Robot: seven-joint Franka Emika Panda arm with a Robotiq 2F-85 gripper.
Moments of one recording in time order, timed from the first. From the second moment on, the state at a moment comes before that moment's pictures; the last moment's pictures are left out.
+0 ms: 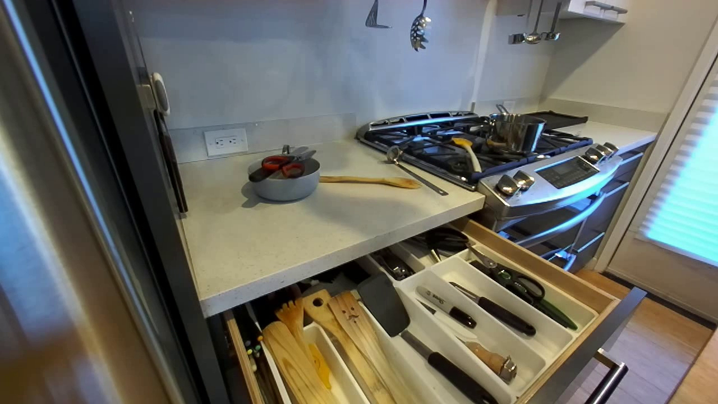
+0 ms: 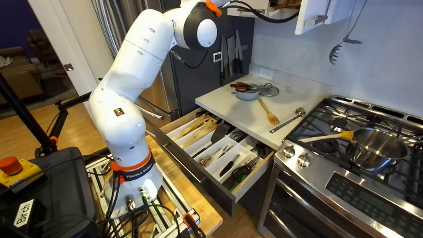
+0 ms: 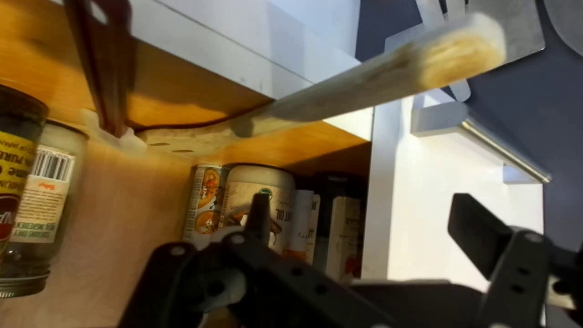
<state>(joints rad) -0.02 0.69 0.02 -0.68 0.70 2.17 -1.02</state>
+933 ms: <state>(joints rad) -0.09 0.83 0.30 -0.55 1.02 2.21 -1.13</state>
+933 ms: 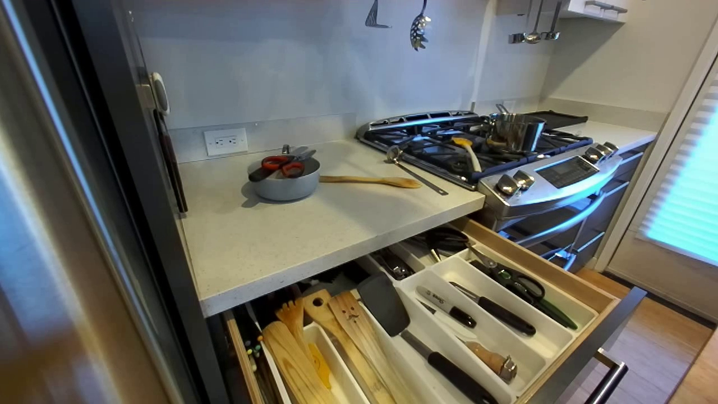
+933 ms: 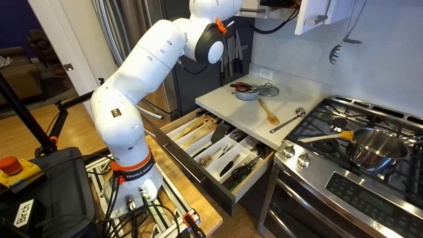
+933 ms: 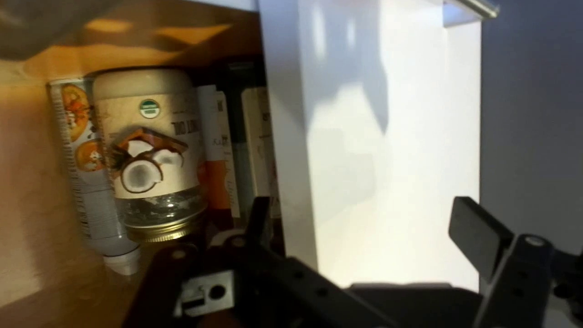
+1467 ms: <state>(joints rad) -0.19 0.84 0.39 -0.54 1.11 1.95 -1.03</state>
